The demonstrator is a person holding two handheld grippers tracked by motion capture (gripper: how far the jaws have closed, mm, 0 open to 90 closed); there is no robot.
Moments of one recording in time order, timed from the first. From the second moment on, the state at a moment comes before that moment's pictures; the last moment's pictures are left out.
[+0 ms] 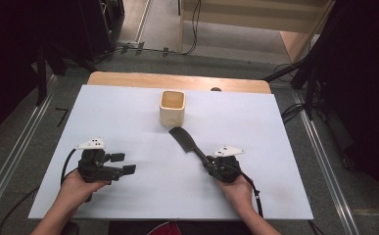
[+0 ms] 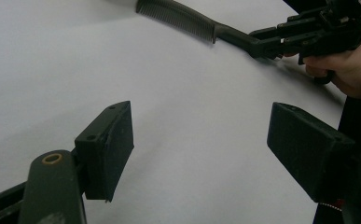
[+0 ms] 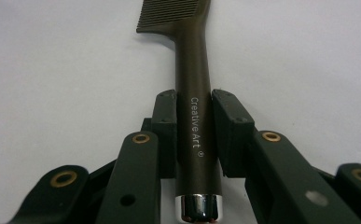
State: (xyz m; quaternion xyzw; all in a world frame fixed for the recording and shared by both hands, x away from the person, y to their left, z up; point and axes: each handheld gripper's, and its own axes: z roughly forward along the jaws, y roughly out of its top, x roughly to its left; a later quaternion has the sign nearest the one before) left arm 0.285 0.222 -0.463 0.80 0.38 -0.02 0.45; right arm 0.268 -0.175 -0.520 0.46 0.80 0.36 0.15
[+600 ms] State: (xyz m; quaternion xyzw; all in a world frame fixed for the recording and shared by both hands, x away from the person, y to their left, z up) left arm 0.286 0.222 -0.463 0.80 0.38 -0.02 0.45; right arm 0.273 -0.182 -0.510 0.47 0.79 0.37 0.11
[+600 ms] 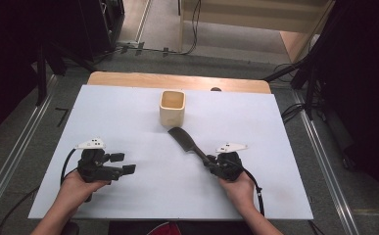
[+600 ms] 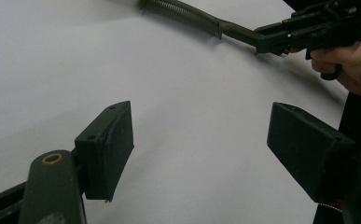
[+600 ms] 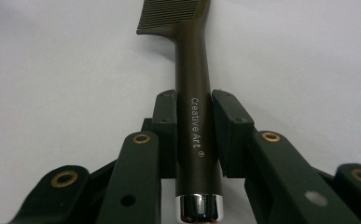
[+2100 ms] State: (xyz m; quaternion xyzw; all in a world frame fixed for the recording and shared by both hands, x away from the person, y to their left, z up) left arm 0.286 0.217 -0.459 0.78 0.42 -0.05 0.46; right arm 0.282 -0.105 -0.479 0.41 0.80 0.43 0.04
